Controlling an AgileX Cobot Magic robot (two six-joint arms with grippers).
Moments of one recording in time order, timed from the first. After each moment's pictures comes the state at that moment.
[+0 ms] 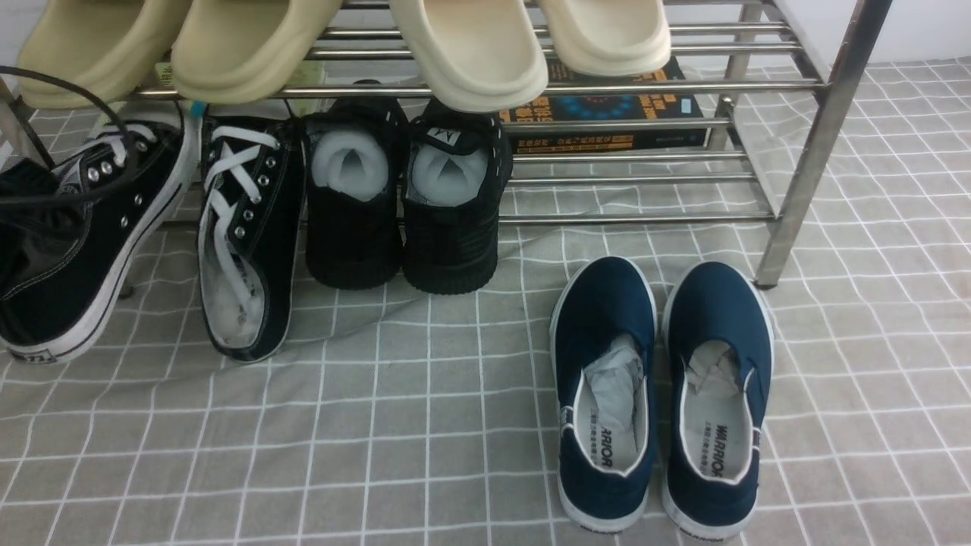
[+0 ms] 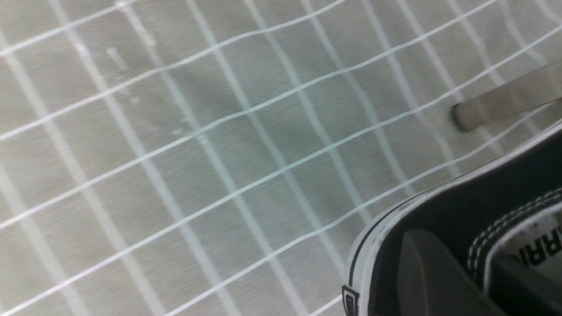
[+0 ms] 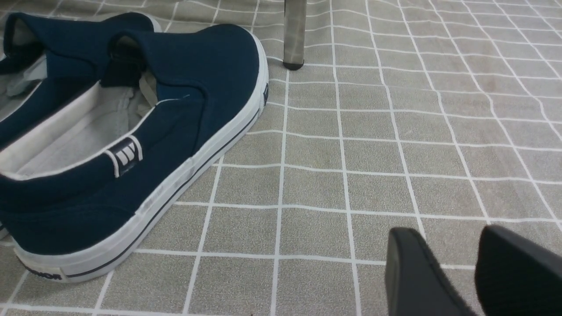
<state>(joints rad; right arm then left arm) 0.06 -0.01 0.02 0.01 0.39 -0.01 -0.01 1.39 -1.08 0.48 0.93 -1.34</state>
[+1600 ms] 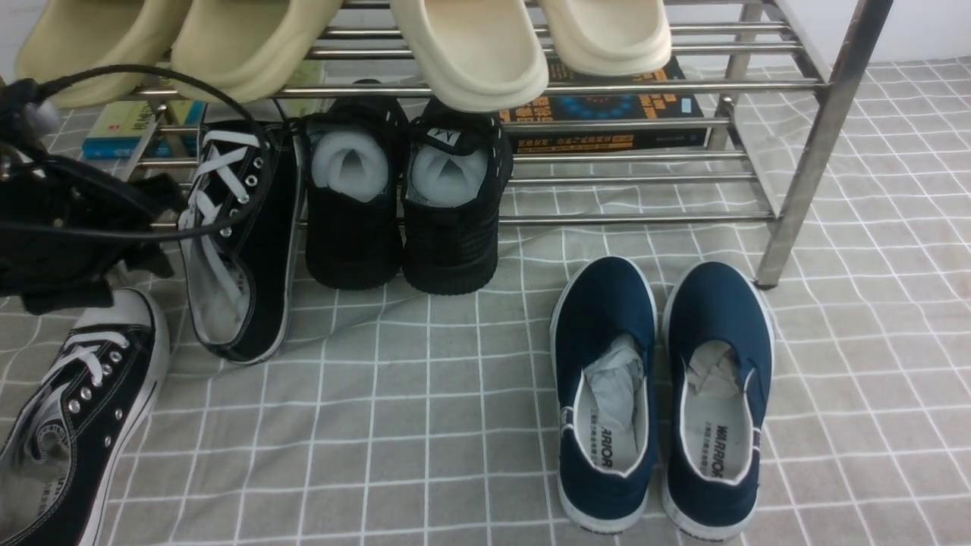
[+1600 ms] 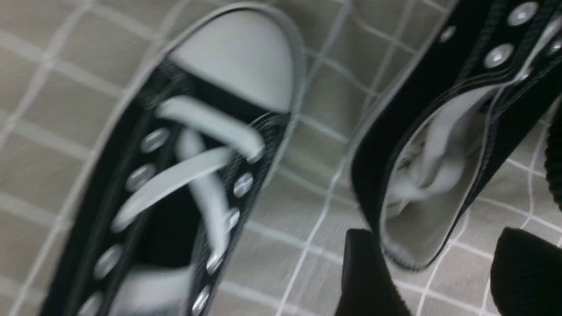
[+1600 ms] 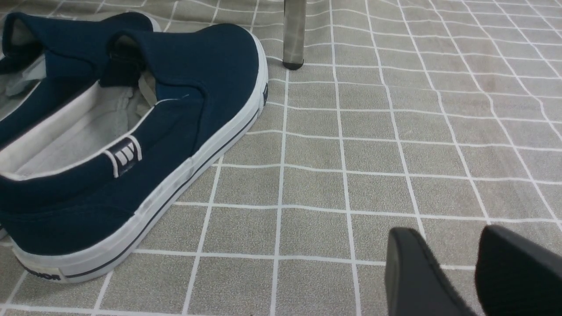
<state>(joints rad) 0.06 -0.01 0.02 0.01 0.39 -0.01 -0.01 1.47 -1.09 -0.05 0.70 -0.39</state>
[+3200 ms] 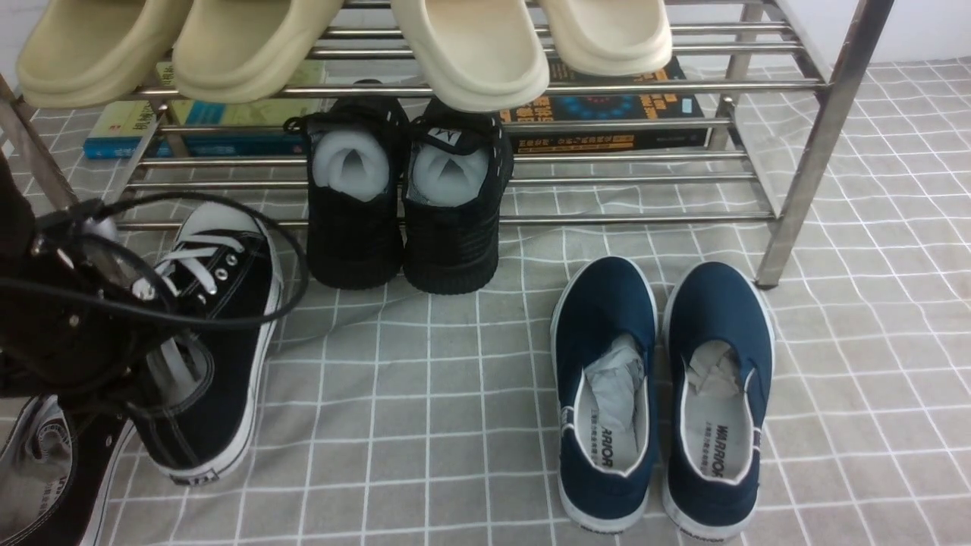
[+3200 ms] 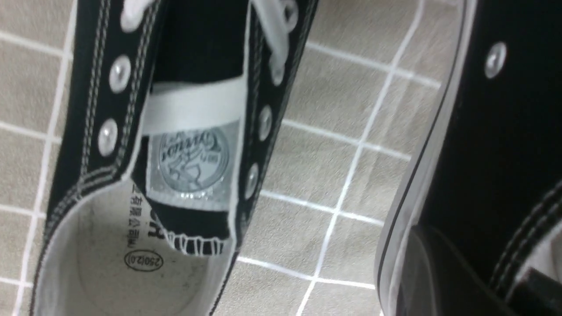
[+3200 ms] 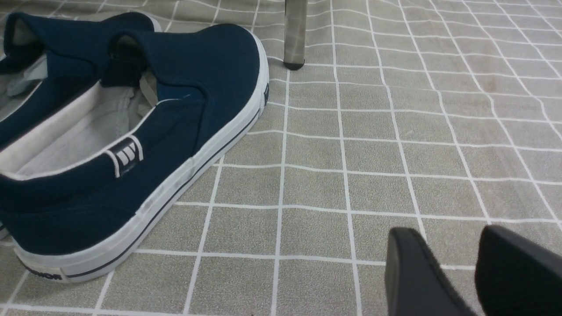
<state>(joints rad) 0.06 -0.01 0.02 0.01 0.39 -0.01 -0.01 1.46 -0.97 -0.07 0.93 -0.29</state>
